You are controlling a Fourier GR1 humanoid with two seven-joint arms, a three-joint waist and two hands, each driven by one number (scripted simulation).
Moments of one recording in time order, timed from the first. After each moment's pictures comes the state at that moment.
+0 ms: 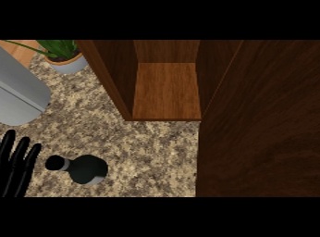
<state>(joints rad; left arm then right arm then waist) 0.38 0.21 -0.30 -2.44 0.10 0.33 0.29 0.00 -0.19 0.04 -2.41 -0.25 0.10 0.48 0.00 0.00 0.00</state>
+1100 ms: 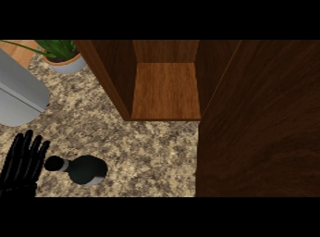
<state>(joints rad) 0.40 0.16 -0.07 -2.00 0.31 0.08 -0.05 -0.06 -0.19 0.02 -2.42 -0.25 0.09 0.56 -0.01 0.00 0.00</state>
